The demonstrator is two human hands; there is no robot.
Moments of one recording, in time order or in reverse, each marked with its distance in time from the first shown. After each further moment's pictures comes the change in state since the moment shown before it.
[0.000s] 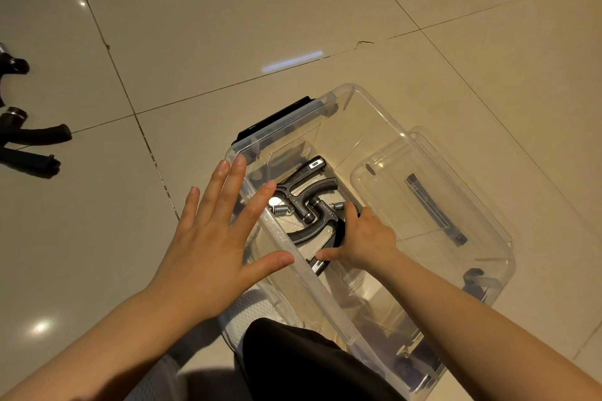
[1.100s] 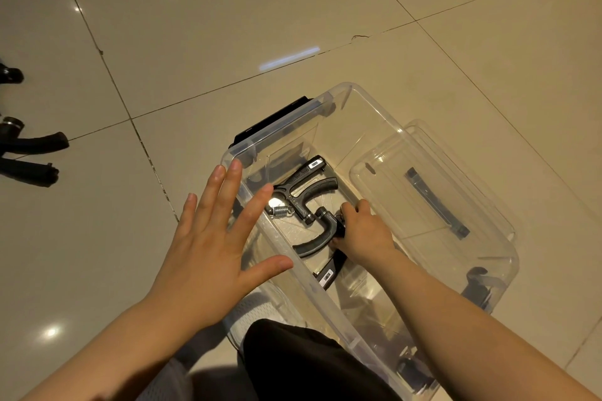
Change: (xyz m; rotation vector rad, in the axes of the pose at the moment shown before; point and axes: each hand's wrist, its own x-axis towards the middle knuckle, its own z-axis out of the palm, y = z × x) left_hand -0.003 0.000 -0.001 -0.003 -0.025 -0.005; right_hand 0.015 0.006 0.020 0.111 0.138 -0.060
